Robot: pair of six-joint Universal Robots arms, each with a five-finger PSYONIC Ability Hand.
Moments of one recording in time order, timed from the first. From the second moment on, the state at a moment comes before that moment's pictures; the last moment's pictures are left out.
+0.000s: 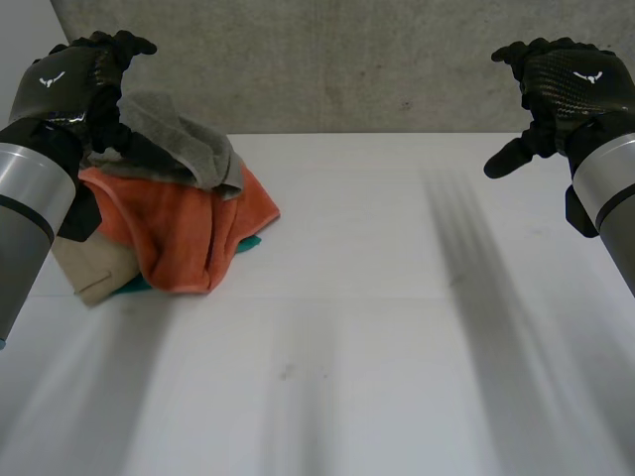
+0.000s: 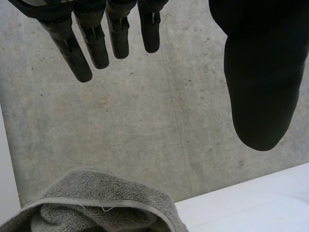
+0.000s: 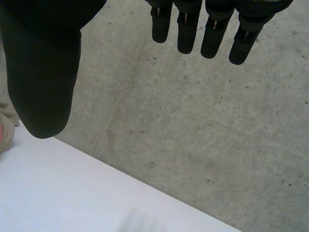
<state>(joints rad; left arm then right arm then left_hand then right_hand) 4.39 -1.57 -1.57 3.29 -1.58 3.02 1.92 -1.47 1.45 -0.06 1.58 3.07 0.27 0.28 0.28 0.28 0.10 0.26 0.27 0.28 0.28 0.10</state>
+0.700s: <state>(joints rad) 4.39 -1.70 -1.47 3.36 -1.57 3.39 1.92 -1.47 1.46 -0.06 1.53 3.07 0.20 0.20 0.20 0.20 0.05 0.22 0.20 0.20 0.20 0.05</state>
